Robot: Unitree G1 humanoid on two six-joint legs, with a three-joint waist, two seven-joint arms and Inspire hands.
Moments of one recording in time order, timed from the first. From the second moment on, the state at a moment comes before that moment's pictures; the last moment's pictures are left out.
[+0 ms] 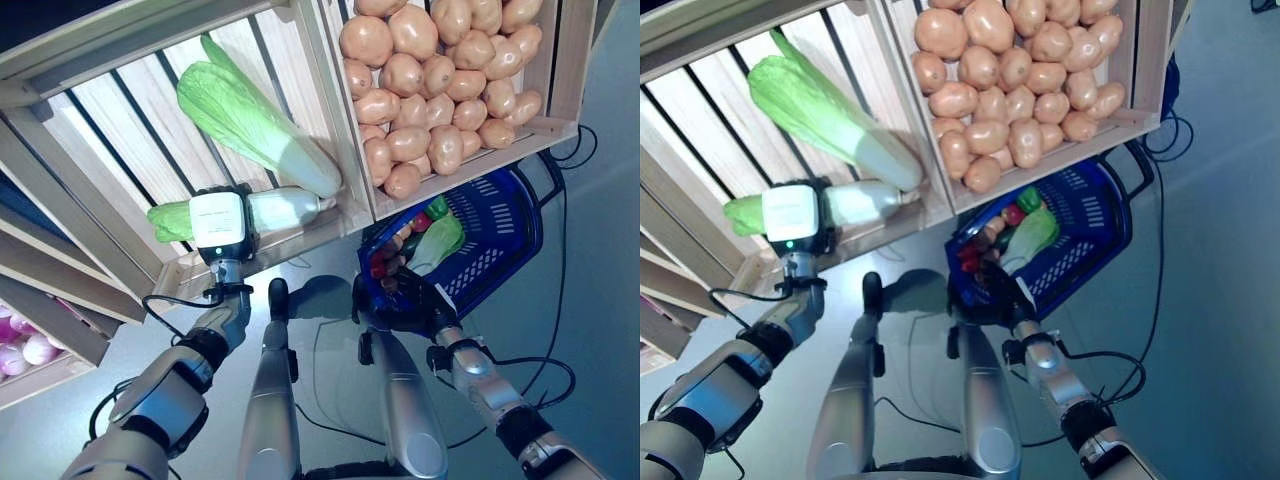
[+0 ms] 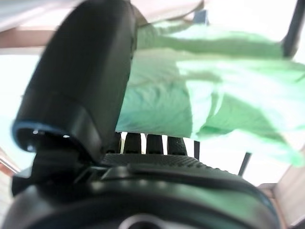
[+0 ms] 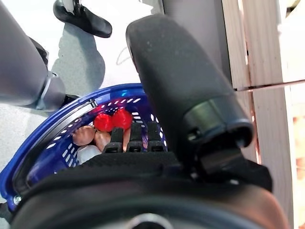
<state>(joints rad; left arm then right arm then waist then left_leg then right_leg) -0.73 0.51 -0.69 0.93 0.50 0.23 0.96 -0.27 -0.39 0.49 0.55 0.44 -0.18 -0.13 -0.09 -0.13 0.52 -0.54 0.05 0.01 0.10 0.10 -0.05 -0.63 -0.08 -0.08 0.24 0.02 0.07</state>
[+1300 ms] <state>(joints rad) 0.05 0.51 -0.26 0.21 0.37 -0.24 0.66 0.13 -0.39 0.16 0.15 0.60 -0.21 0.05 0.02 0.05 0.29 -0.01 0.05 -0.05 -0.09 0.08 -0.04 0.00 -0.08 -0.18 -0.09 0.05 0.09</state>
